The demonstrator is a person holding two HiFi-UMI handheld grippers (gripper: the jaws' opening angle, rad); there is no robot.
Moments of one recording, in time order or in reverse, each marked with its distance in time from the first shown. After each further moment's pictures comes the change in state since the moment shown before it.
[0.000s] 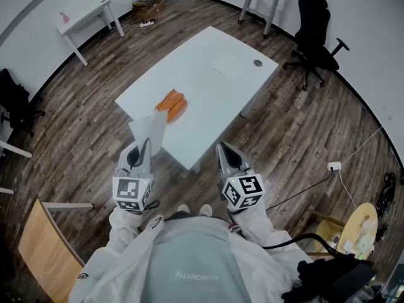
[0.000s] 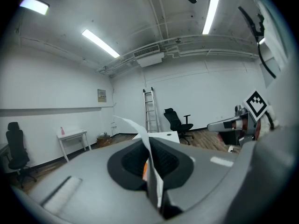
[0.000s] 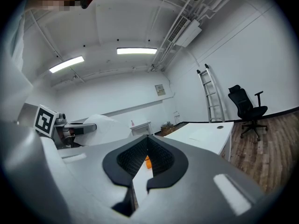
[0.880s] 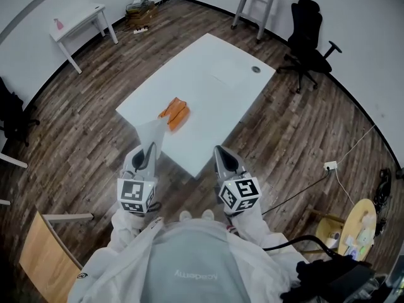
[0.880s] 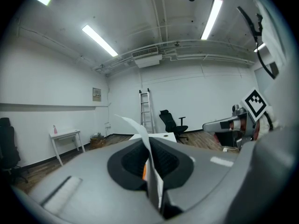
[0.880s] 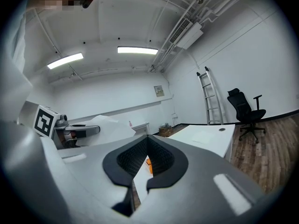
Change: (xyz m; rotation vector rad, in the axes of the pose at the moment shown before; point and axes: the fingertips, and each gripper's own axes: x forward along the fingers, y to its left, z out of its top) left arm 0.014 0.023 -0.005 -0.021 -0.022 -0.084; right arm 0.029 0.031 0.006 -0.024 -0.014 -0.040
